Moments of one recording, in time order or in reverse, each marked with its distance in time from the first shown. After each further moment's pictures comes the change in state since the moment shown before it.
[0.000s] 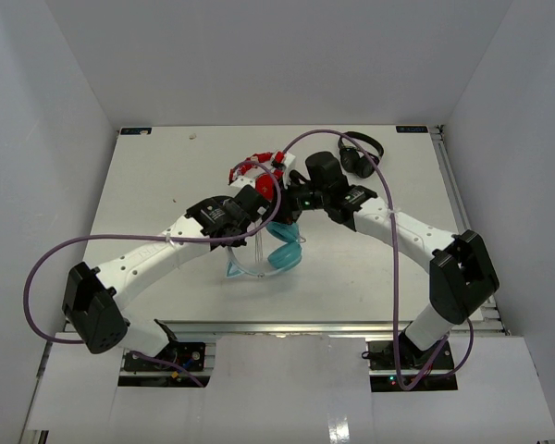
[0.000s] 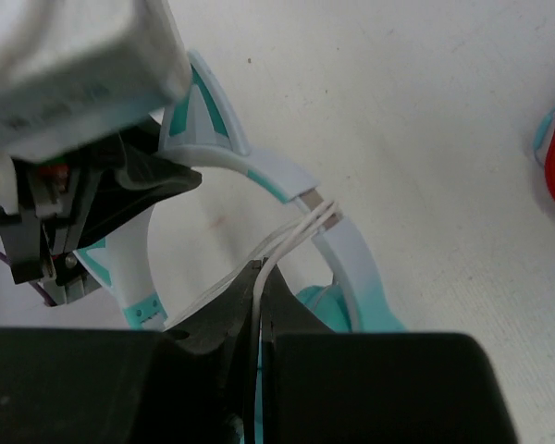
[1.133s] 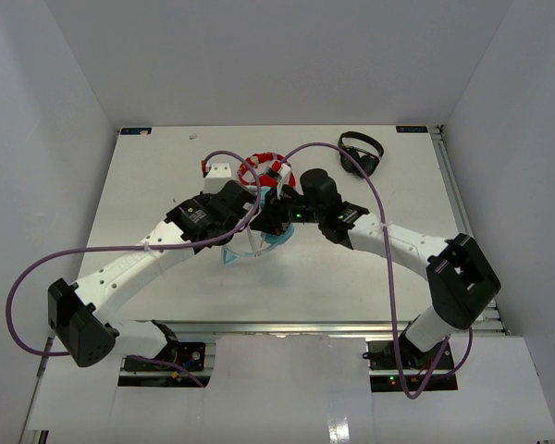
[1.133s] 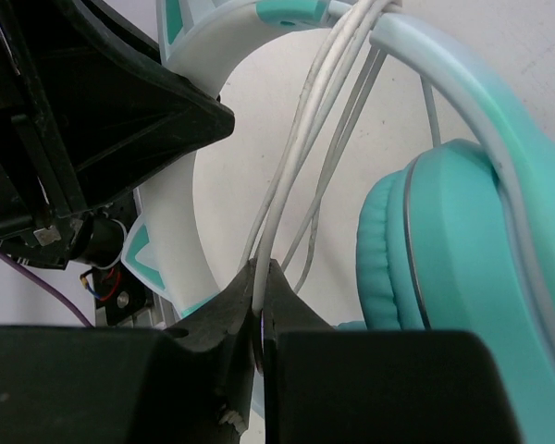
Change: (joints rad) left arm 0.029 -0.094 0.010 0.009 -0.160 -0.161; right arm 0.091 -0.023 -0.164 0.307 0.044 0.221
